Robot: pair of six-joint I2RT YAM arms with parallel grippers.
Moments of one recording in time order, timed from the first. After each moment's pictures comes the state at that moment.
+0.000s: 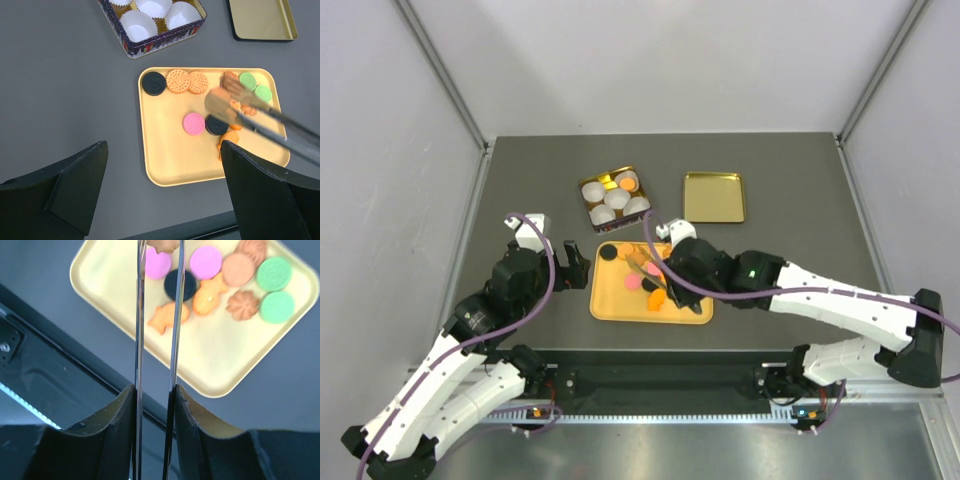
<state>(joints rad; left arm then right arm) -0.64 0.60 0.80 -0.67 -0.30 -0.44 1.18 1.24 1.11 -0.75 0.27 0.50</state>
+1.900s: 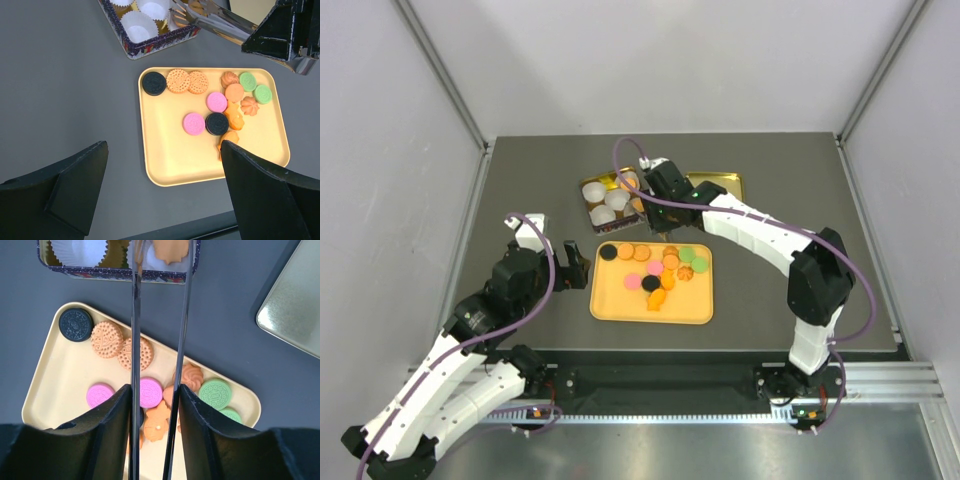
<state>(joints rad) -0.64 0.60 0.80 -0.67 -0.31 -0.44 0.78 1.83 1.57 -0.62 0.16 0.33</state>
